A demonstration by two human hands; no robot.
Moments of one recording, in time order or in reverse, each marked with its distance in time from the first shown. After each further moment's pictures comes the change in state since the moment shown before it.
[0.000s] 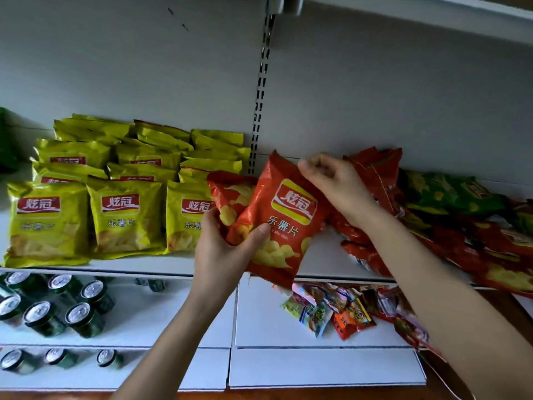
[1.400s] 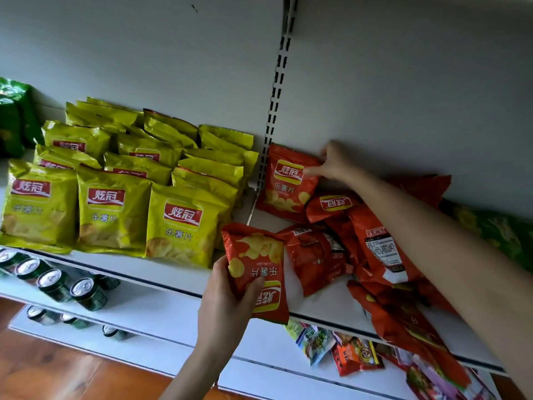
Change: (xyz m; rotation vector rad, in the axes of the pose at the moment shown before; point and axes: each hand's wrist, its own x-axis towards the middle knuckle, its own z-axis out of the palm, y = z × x) left_hand -0.008 -0.068 0.062 0.328 0.228 -0.207; right_hand 0.181 0.115 -0.022 -0.697 -0.244 0.158
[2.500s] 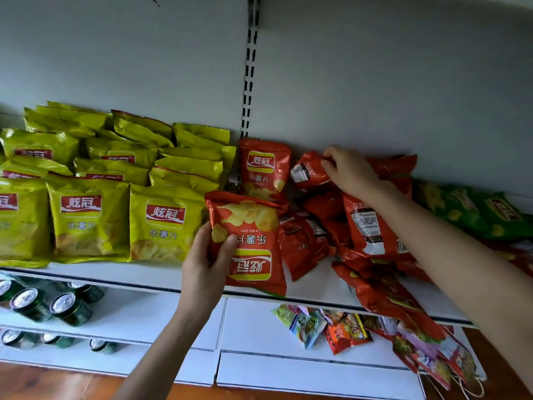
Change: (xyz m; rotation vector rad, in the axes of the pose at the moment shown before) left_hand 0.035 0.016 -0.014 -0.293 -0.131 0.116; right_hand -0.072 0.029 -0.022 -0.210 0.263 -0.168
